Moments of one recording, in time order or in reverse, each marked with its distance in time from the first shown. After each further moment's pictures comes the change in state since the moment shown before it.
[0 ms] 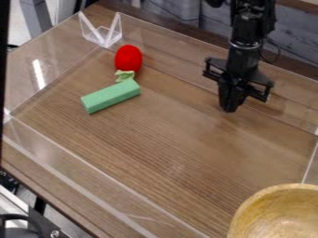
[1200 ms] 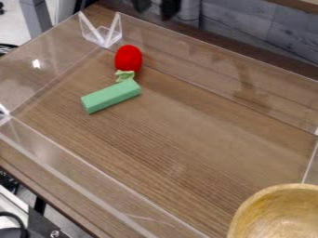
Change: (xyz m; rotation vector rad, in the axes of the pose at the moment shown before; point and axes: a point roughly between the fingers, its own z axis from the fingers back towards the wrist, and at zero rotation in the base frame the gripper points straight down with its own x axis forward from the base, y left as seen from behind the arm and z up) arm -0.018 0.139 0.113 -0.058 -0.160 0.026
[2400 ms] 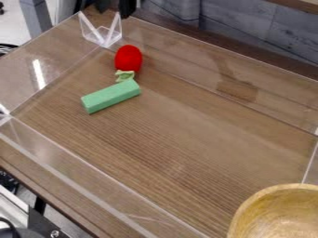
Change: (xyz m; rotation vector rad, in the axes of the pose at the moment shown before) arm 0.009 0.090 -0.030 0.048 0.050 0.125
